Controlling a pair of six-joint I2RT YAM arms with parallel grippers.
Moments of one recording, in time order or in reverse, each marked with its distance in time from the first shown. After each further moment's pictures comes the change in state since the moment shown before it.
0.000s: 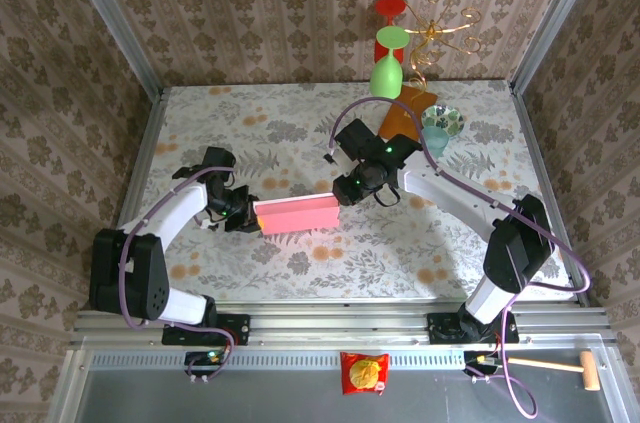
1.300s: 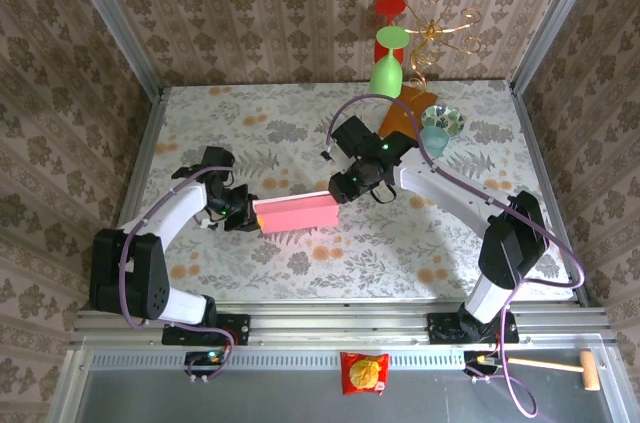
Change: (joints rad) left arm 0.006 0.000 0.000 0.010 -0.001 0.000; right arm 0.000 0.034 0.042 0.000 0.001 0.000
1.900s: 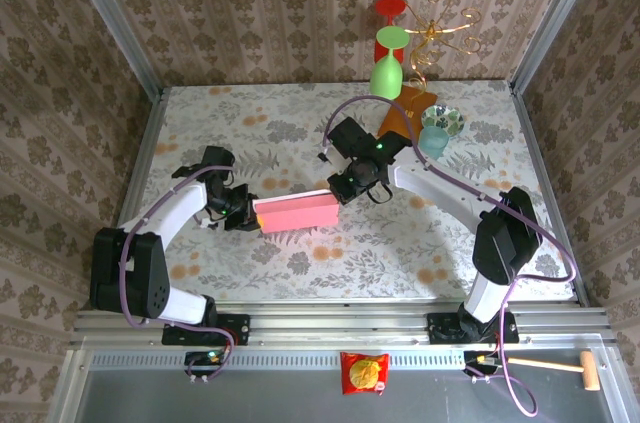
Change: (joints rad) left arm 0.002 0.006 0.005 0.000 0.001 0.000; right arm 0.000 0.036 0.011 0.000 -0.007 0.002
